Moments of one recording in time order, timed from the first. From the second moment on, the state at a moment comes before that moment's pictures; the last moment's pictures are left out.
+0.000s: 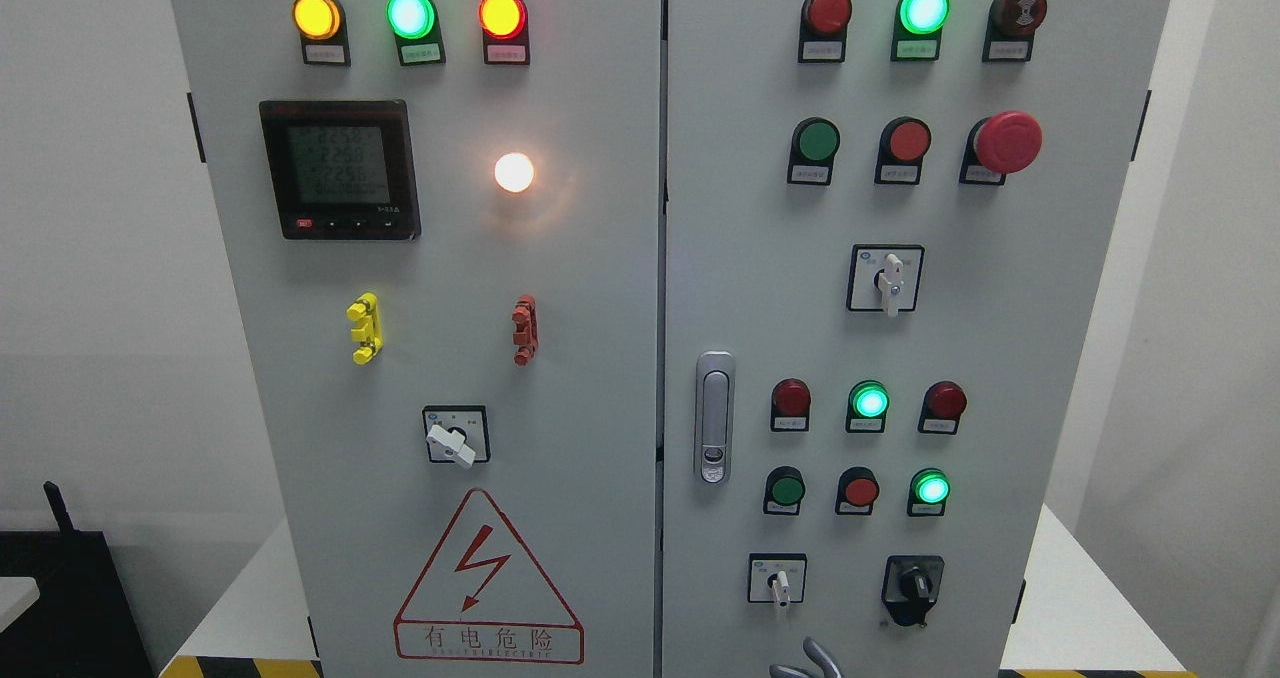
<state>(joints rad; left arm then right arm) 0.06 -0.08 0.00 0.00 0.11 -0.13 -0.07 0.13 0.13 0.30 -1.91 0.51 -0.09 -0.27</state>
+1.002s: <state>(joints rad) 0.06 -0.08 0.00 0.00 0.11 -0.13 -0.07 -0.21 0.13 0.38 -1.74 1.32 0.11 -0.43</state>
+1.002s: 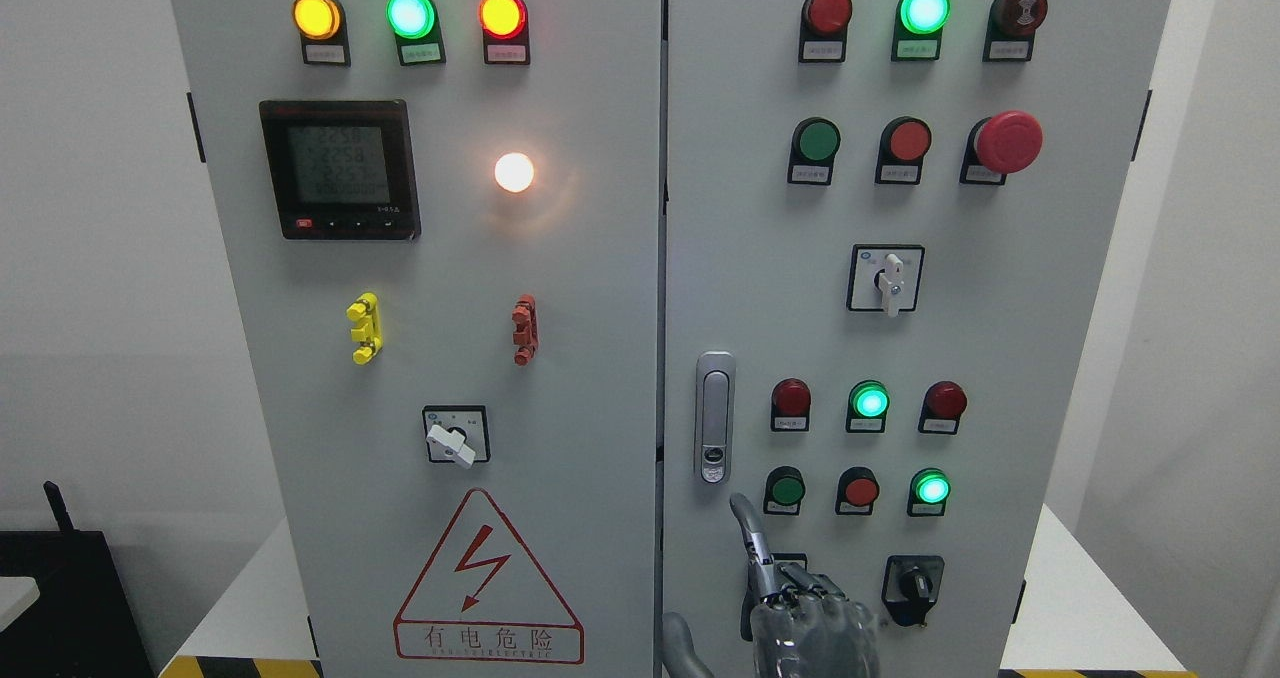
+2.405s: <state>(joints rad) 0.06 -0.08 0.00 0.00 0.11 -0.13 -0.07 -0.32 0.14 0.36 -1.56 1.38 0.22 -0.34</state>
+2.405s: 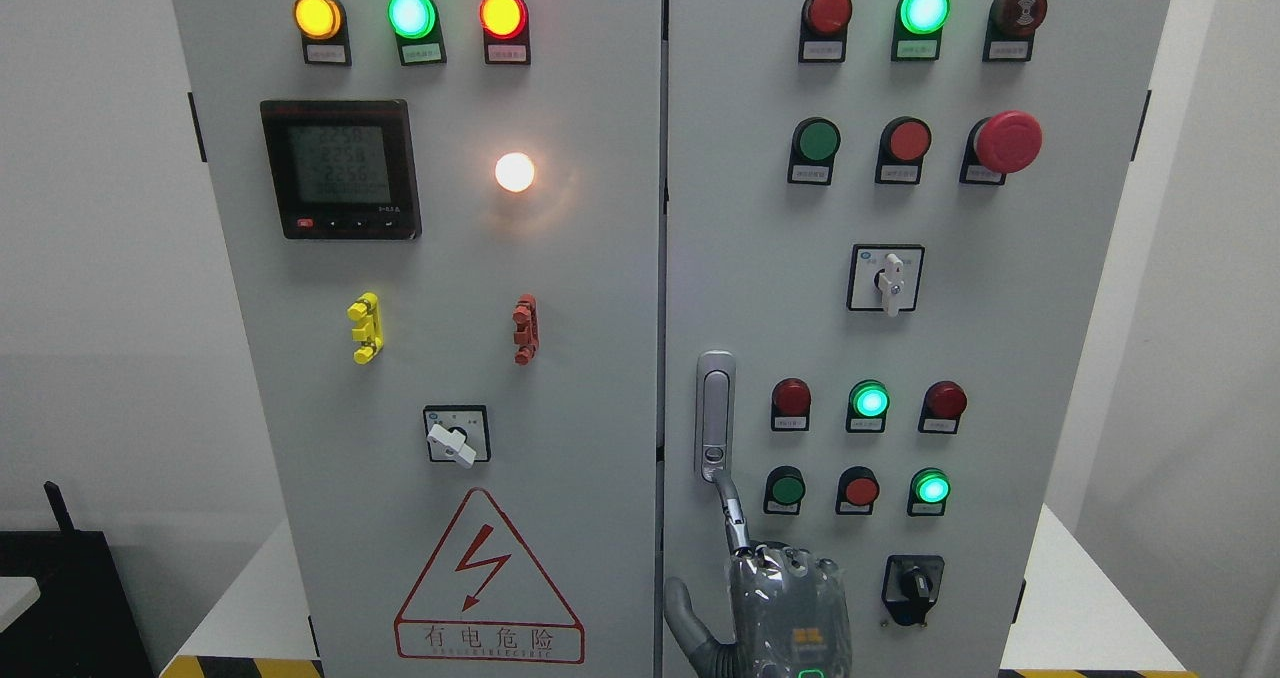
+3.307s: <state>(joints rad) 0.06 -0.08 0.00 0.00 0.11 -0.13 -0.07 -0.33 0.14 0.36 -1.55 1.38 0.22 -0.34</state>
